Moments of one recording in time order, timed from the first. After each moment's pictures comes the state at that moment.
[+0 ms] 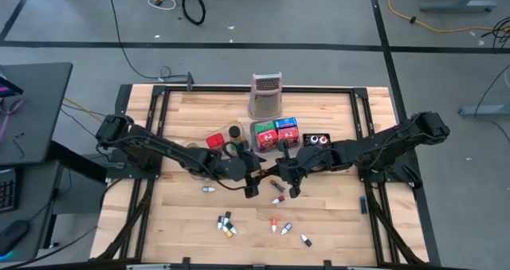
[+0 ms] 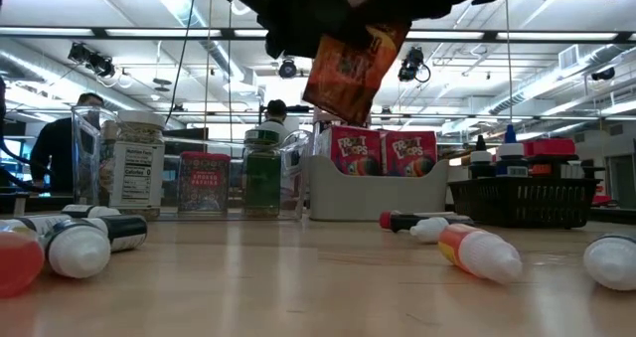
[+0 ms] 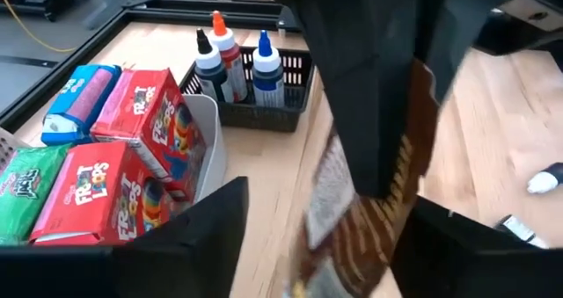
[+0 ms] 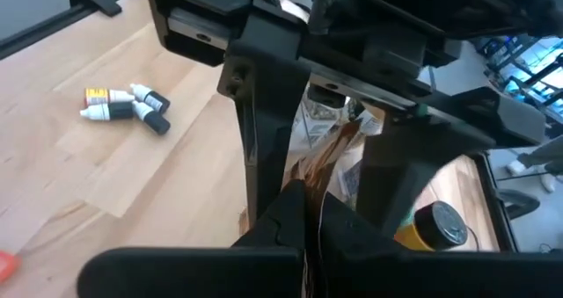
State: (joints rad) left arm -0.27 1.66 1.12 0.00 -0.45 -0.22; right arm 0.25 1.43 0.94 0.00 0.16 -0.40
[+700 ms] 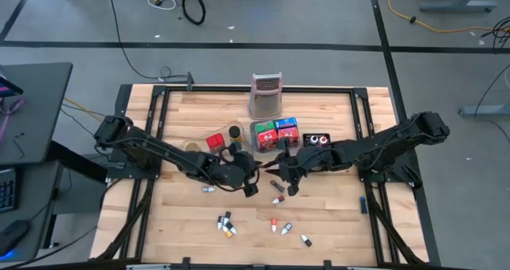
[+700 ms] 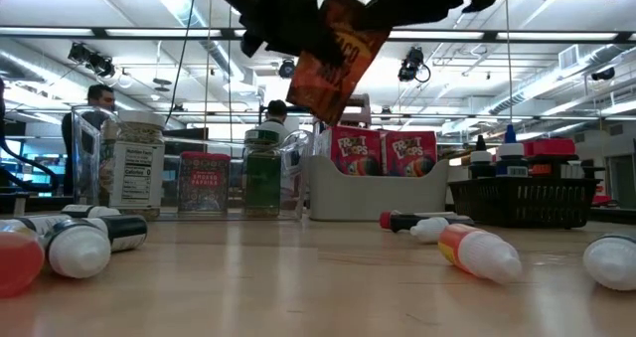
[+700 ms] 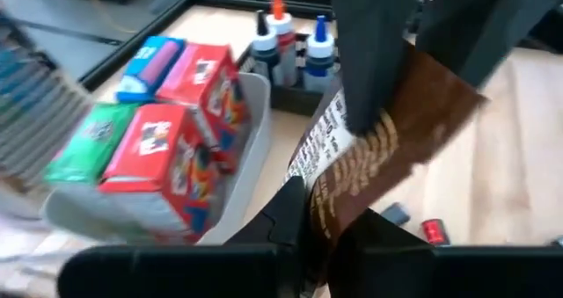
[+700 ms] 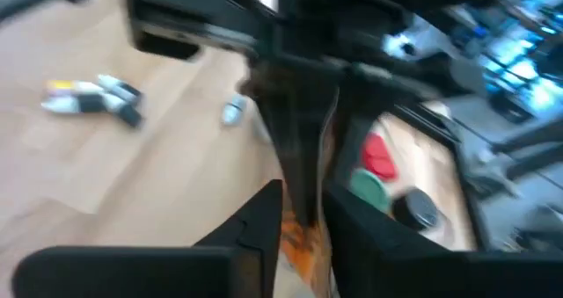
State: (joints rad) left arm -0.32 1.65 1.12 -0.09 -0.65 -0.36; right arm 0.25 1.43 0.94 0.00 0.25 -0.40
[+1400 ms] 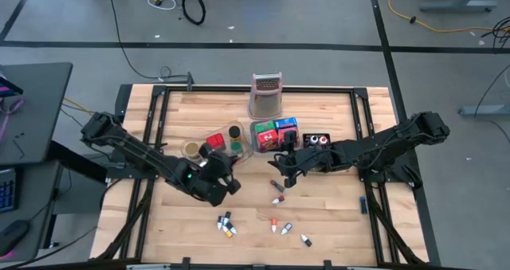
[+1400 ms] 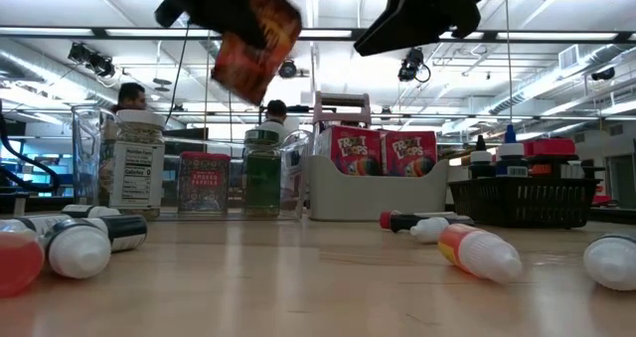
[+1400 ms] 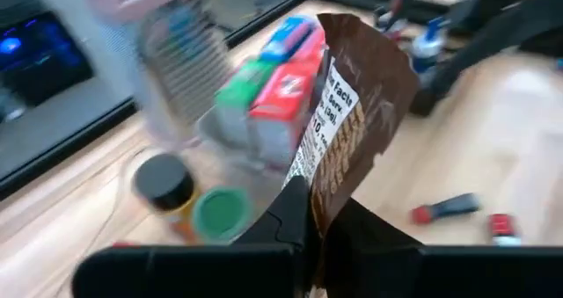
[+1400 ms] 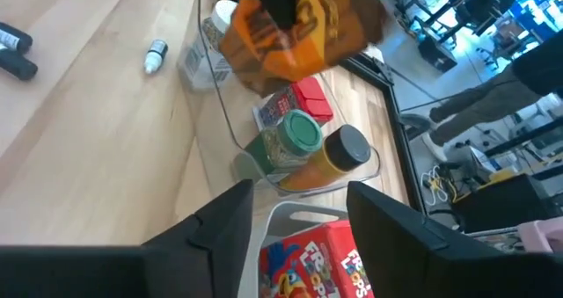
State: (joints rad) left arm -0.47 1.52 1.13 -0.56 -0.98 -0.82; right arm 0.25 1.43 0.94 -0.06 0.47 -0.37
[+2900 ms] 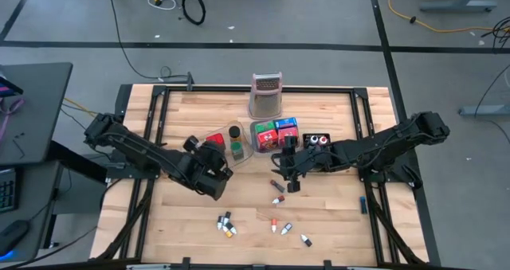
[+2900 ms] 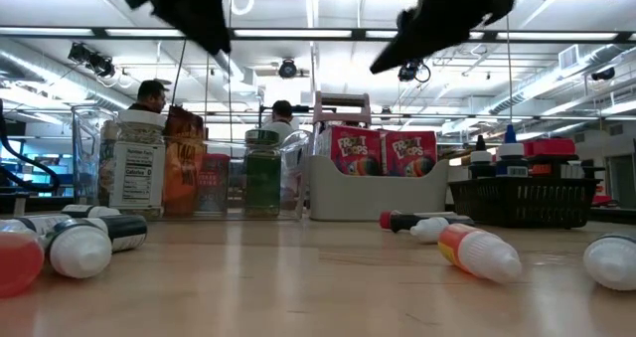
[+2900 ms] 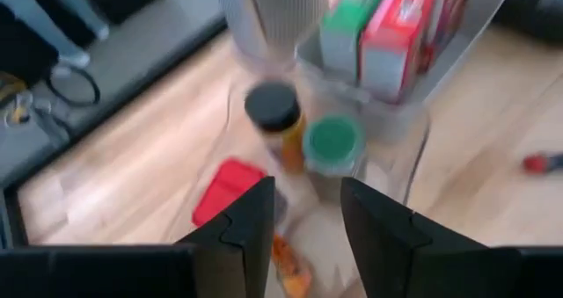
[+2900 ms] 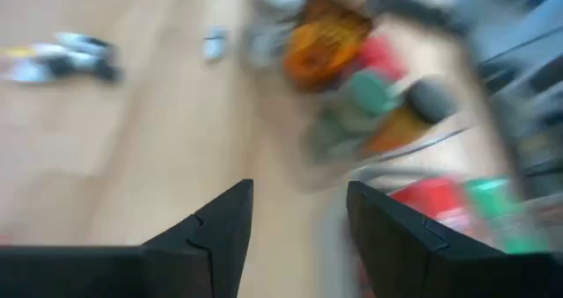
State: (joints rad) left arm -0.43 1.56 1.31 -1.16 -0.88 -1.15; right arm 0.25 1.43 0.94 -0.19 0.31 -0.11
